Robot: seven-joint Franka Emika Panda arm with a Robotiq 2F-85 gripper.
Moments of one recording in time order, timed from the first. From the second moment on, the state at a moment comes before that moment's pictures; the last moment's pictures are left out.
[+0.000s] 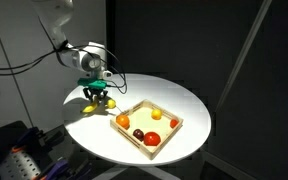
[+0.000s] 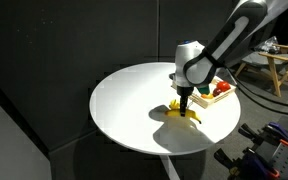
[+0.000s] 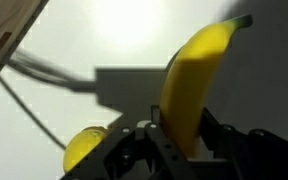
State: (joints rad) arm 0.06 0.45 0.13 -2.23 -0.09 2.56 -0.34
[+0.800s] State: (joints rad) arm 0.06 0.46 0.12 -2.23 -0.09 2.56 -0.34
